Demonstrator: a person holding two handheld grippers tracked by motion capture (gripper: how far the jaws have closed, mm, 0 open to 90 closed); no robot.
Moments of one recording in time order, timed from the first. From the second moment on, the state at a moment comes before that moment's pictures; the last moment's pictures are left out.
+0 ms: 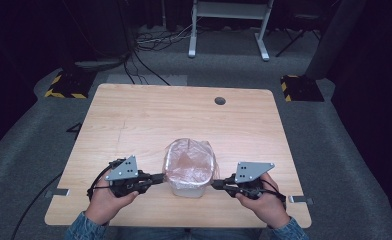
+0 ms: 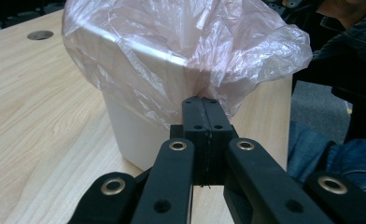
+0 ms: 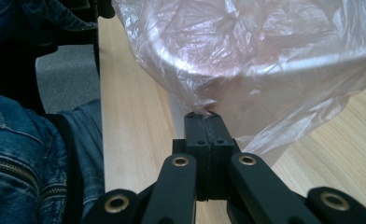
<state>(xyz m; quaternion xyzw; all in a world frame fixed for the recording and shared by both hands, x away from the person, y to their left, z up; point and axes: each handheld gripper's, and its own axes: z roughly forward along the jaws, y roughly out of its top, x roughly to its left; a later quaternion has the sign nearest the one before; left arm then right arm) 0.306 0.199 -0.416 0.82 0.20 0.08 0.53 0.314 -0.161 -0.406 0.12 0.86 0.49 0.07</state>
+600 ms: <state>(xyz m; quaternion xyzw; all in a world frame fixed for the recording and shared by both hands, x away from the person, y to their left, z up) 0.312 0.194 -0.439 0.85 0.20 0.08 0.49 0.316 -0.151 -0.423 0.11 0.90 0.42 0.09</state>
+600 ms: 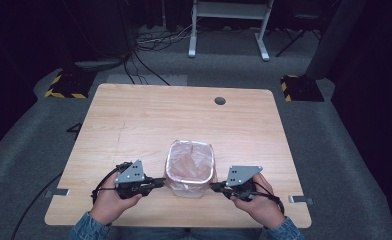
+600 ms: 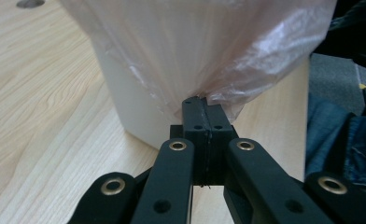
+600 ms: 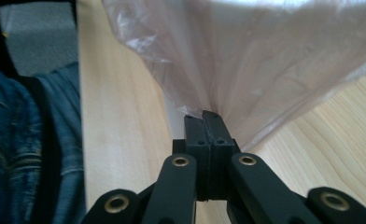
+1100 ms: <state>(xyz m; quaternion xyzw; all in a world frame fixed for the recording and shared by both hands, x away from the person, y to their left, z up) 0.321 0.228 -0.409 0.77 0.27 0.11 0.56 0.326 -0.191 -0.375 0.16 0.83 0.51 0.12</state>
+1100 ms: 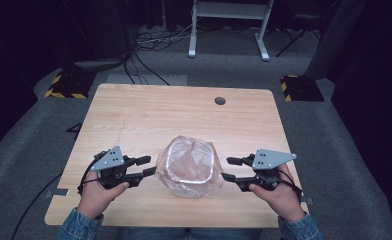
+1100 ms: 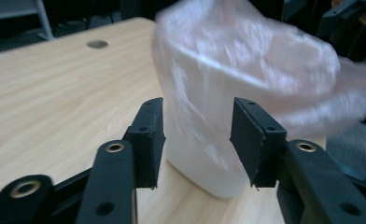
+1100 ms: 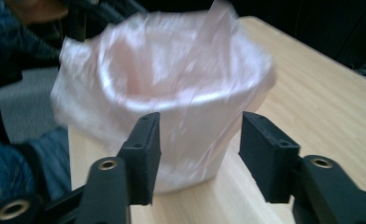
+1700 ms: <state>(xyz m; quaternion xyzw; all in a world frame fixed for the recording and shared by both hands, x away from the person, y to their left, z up) 0.362 0.191 -0.400 0.77 0.31 0.07 0.55 0.376 -0.158 -0.376 0.24 0.81 0.53 0.09</state>
